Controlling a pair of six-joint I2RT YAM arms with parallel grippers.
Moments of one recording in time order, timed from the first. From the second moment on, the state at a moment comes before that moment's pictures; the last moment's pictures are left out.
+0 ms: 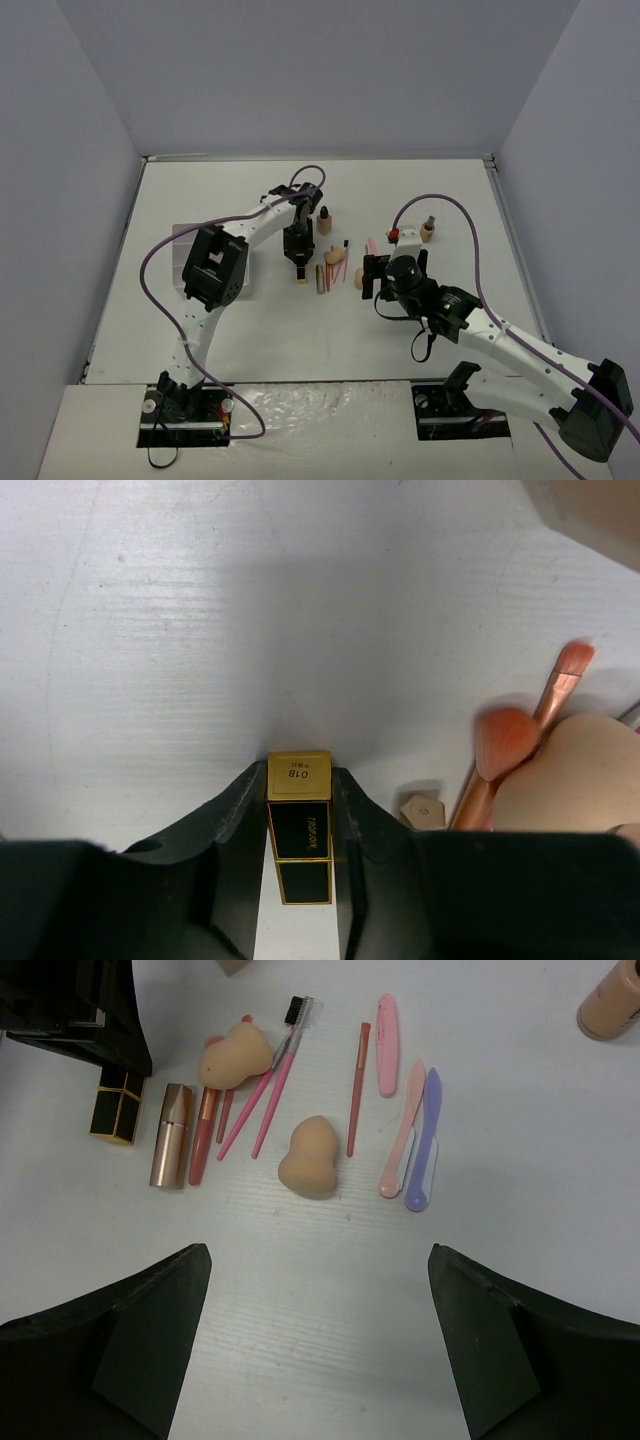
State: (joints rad) left arm -0.56 2.26 1.87 -0.99 0.00 -0.58; right arm 0.78 0.96 0.65 -0.35 0.43 0.47
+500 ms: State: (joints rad) left arm -0.55 1.85 1.68 -0.80 -0.14 -0.54; right arm 0.78 0.96 0.65 -0.35 0.43 0.47
